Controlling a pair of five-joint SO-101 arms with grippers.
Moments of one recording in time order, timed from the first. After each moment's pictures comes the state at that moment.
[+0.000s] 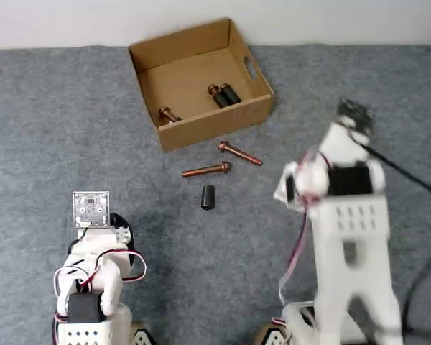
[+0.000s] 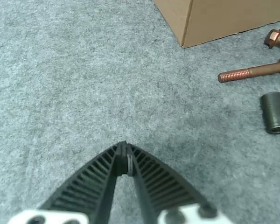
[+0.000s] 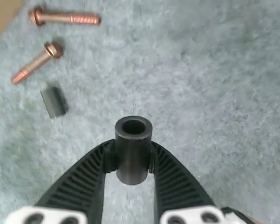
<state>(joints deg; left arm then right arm) -6.3 -103.6 96.7 61.0 7.3 -6.7 -36.2 22.6 91.6 -28.9</state>
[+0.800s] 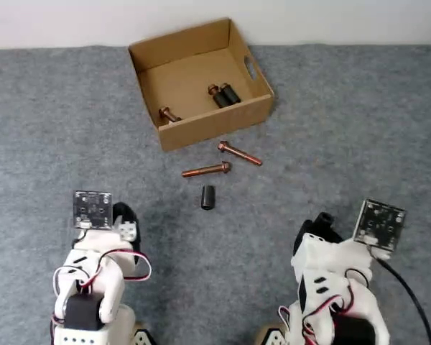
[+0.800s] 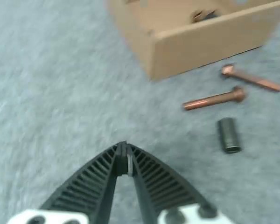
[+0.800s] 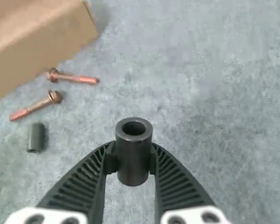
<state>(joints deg) 1.1 -103.6 89.2 61.5 9.6 2.8 -102.2 65.8 83.6 -14.2</state>
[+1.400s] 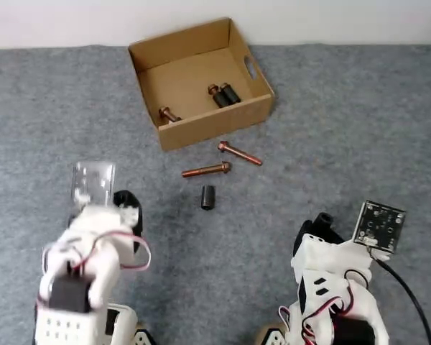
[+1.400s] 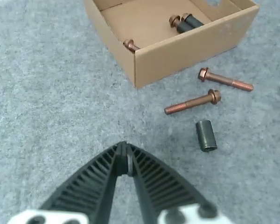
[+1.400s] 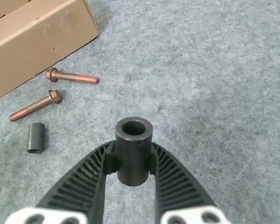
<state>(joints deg) 3.8 -73.6 63.3 64.6 9.1 2.6 -103.7 66.5 83.6 -14.1</state>
